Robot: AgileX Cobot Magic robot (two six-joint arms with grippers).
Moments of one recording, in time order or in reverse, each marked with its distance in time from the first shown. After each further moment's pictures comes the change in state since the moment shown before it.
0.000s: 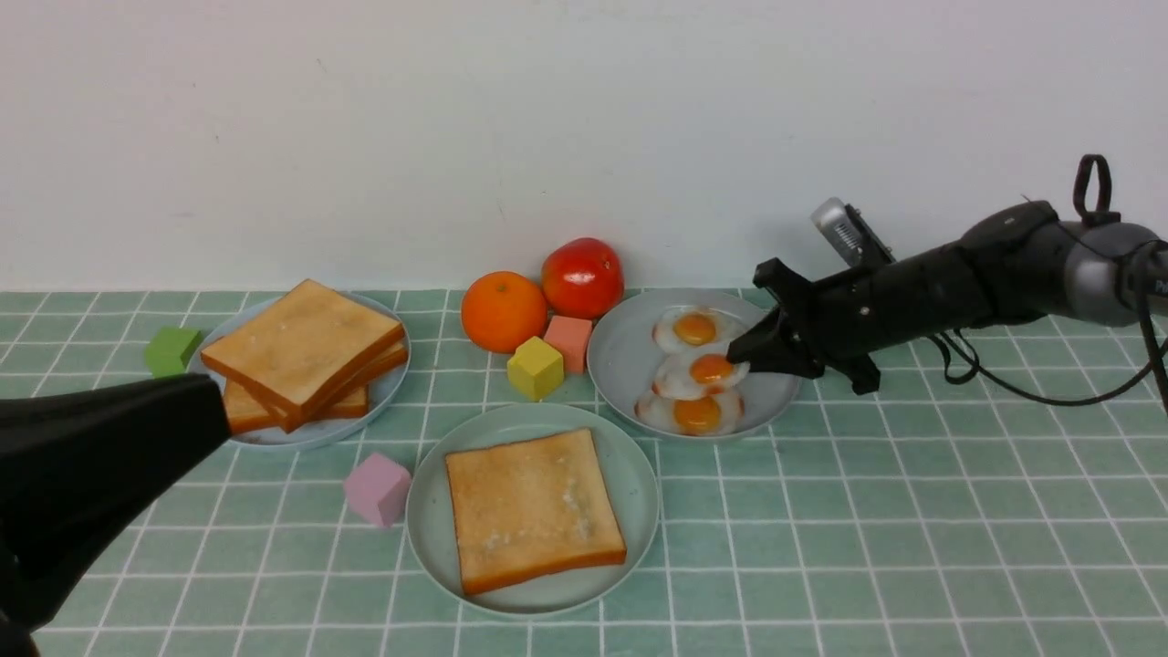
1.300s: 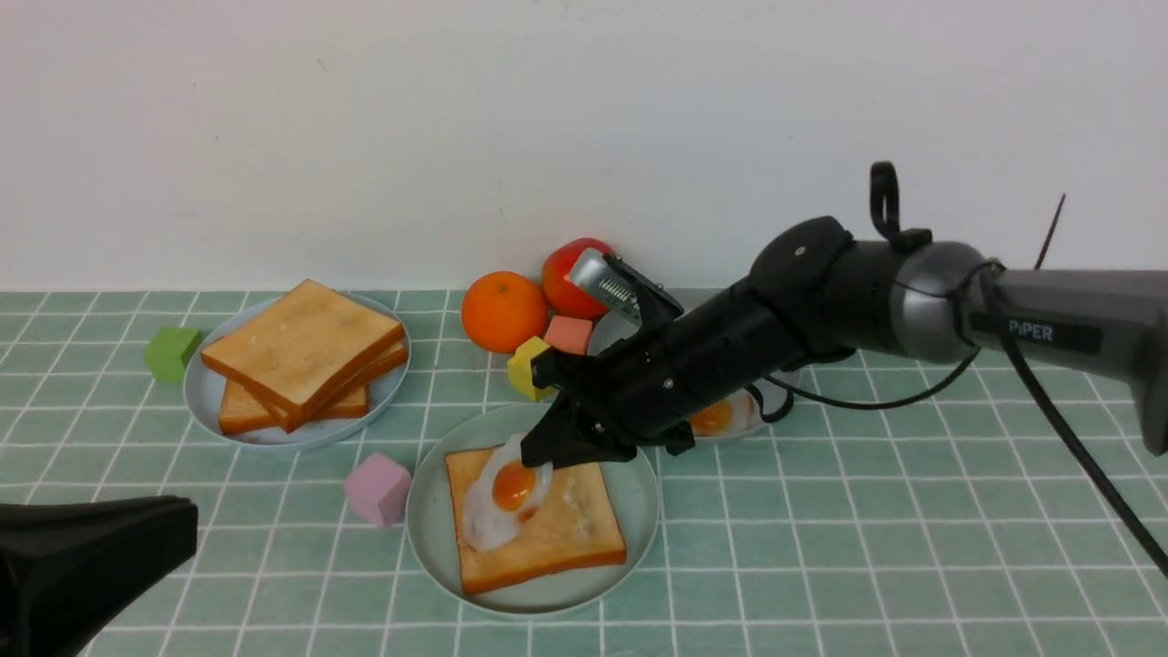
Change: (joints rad) right arm 0.382 -0.113 0.108 -0.016 0.003 -0.031; left arm 0.000 0.014 0.002 0.070 0.284 0.000
